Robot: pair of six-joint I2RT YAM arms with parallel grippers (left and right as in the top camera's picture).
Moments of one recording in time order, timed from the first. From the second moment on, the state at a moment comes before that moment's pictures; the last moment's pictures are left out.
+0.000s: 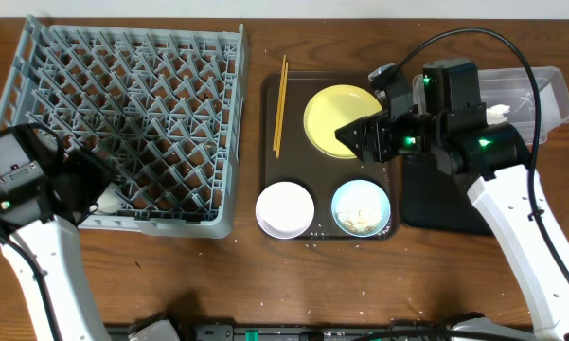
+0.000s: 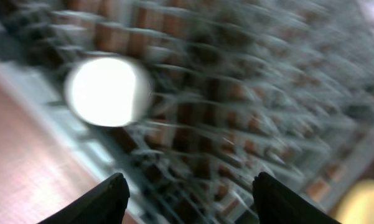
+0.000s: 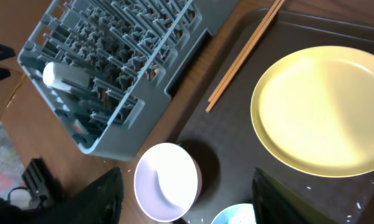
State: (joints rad) left arm 0.50 1.20 1.12 -0.96 0.21 -0.44; right arm 0.28 1.42 1.32 -0.74 -0.56 0.10
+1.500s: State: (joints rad) left arm -0.15 1.04 1.13 -1.01 0.34 -0.07; right arm 0.58 1.74 1.31 -1.01 -0.14 0.35
